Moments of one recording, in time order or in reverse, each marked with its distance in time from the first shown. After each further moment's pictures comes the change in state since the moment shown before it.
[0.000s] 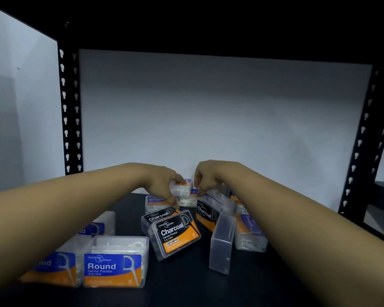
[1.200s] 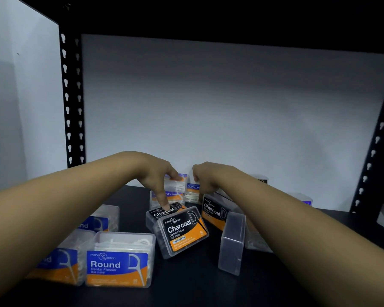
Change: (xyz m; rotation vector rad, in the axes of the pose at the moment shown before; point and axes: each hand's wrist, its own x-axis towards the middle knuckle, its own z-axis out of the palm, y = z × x) left_hand -0.018 -0.015 -0.006 0.005 -0.088 -0.079; right_hand 0.019 -0.018 0.026 -0.218 0.029 -0.037
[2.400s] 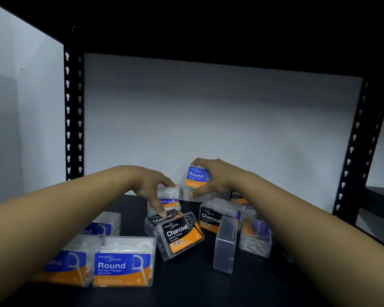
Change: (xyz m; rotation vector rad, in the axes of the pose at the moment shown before) left_hand -0.005 -0.013 0.007 -0.098 0.010 0.005; right_hand -0.058 0.029 -0.023 0.494 0.233 -0.115
